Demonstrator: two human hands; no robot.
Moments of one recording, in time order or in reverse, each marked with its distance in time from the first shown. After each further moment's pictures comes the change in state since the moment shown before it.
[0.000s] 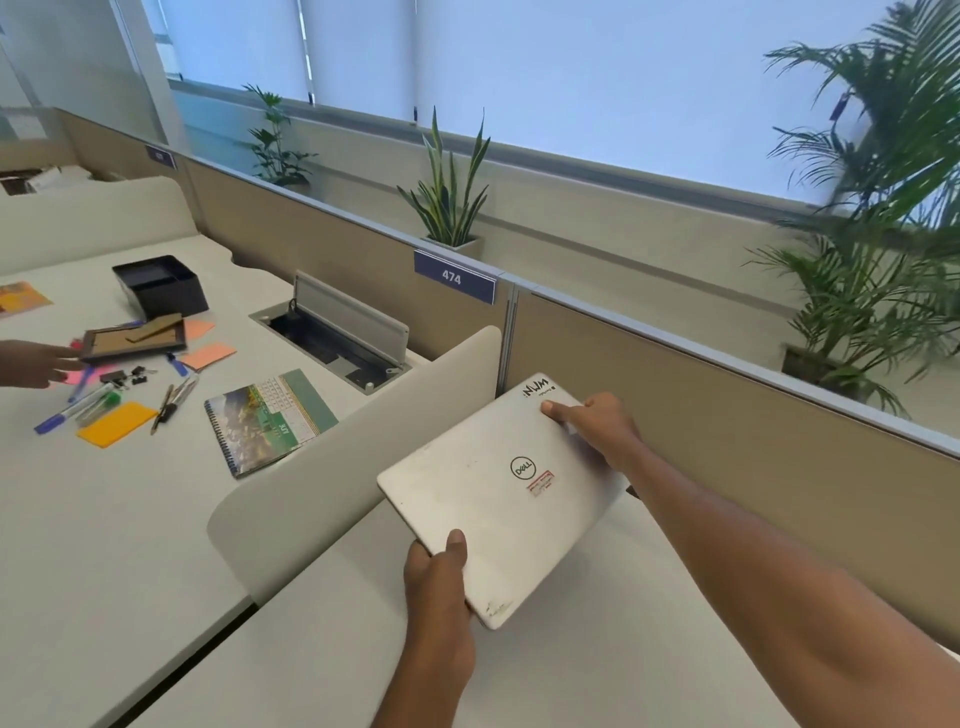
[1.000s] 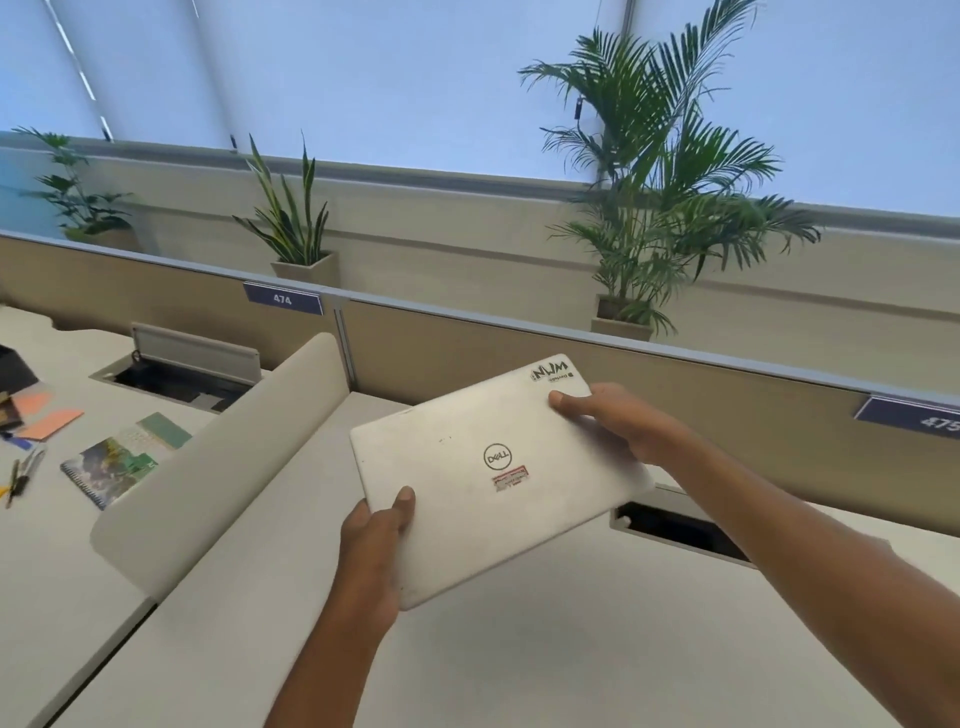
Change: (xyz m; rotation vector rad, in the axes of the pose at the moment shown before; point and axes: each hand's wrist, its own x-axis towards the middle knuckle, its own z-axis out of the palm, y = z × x) left_hand -0.243 -0.027 0.032 0.437 -0.317 0.009; right_hand -0.289 0.151 -0.303 0.442 -0.174 0.123
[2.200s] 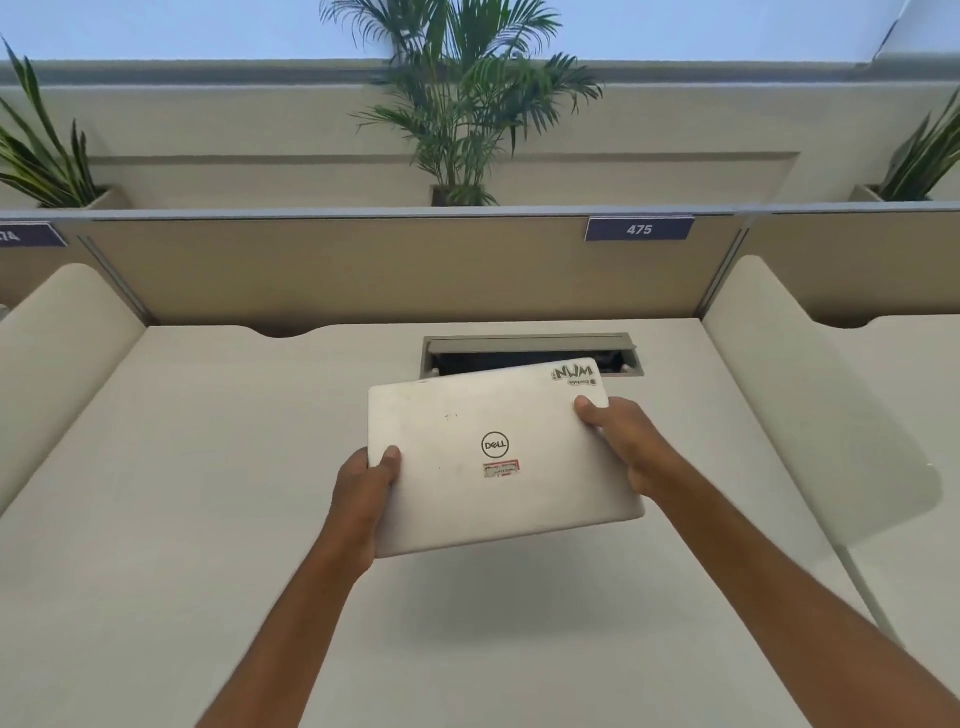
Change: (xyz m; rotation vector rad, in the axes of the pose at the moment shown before) left_hand -0.117 -0.162 0.106 0.438 -0.284 -0.039; right_hand -0.250 0.244 -0.128 0.289 0.482 0.228
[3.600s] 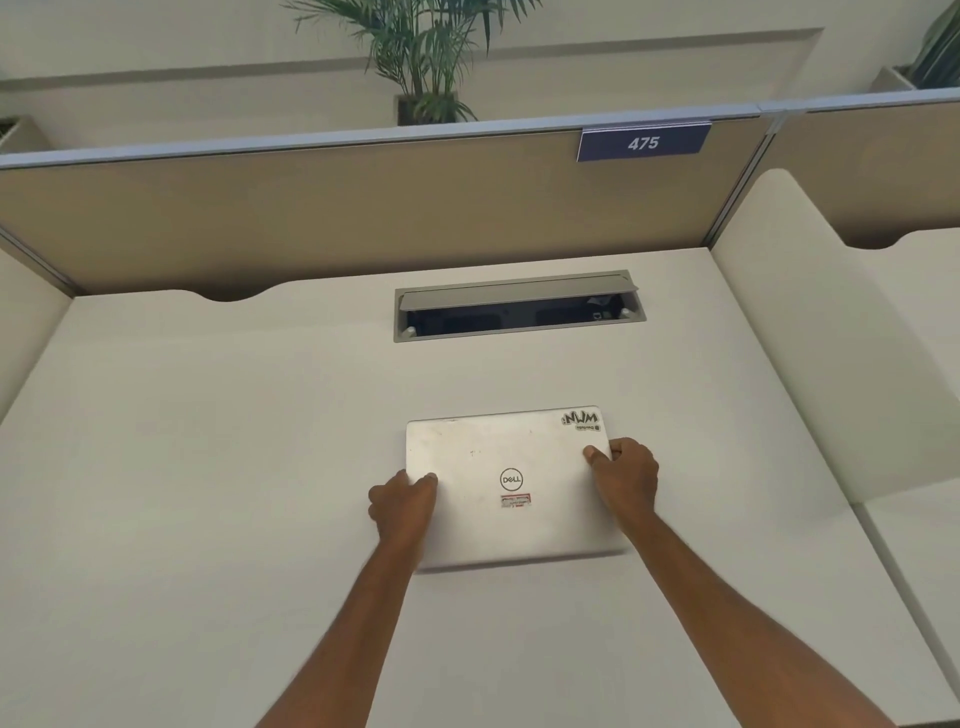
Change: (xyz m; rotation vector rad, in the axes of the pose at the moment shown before) left_hand 0.081 -0.095 0.071 0.471 0.115 -0.275; right_hand 0.087 0.166 0.011 -0.352 0.448 0.100
